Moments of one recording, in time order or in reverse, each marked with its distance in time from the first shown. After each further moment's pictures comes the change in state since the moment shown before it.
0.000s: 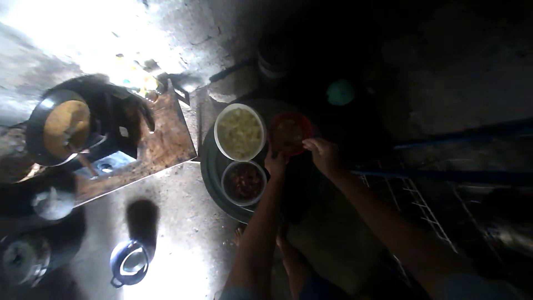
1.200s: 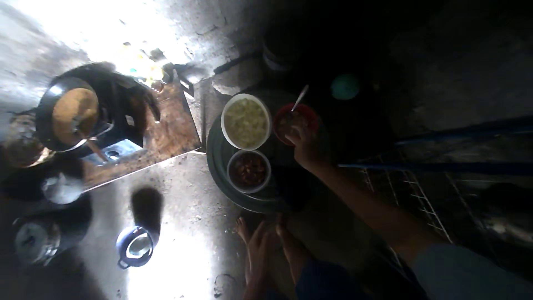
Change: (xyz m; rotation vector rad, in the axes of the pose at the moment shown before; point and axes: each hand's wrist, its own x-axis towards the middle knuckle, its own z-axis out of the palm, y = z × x) left_hand -0.223 -0.132 -0.178 0.017 -0.053 -0.116; right_hand 0.001 -0.027 0.056 -0.247 -0.209 -0.043
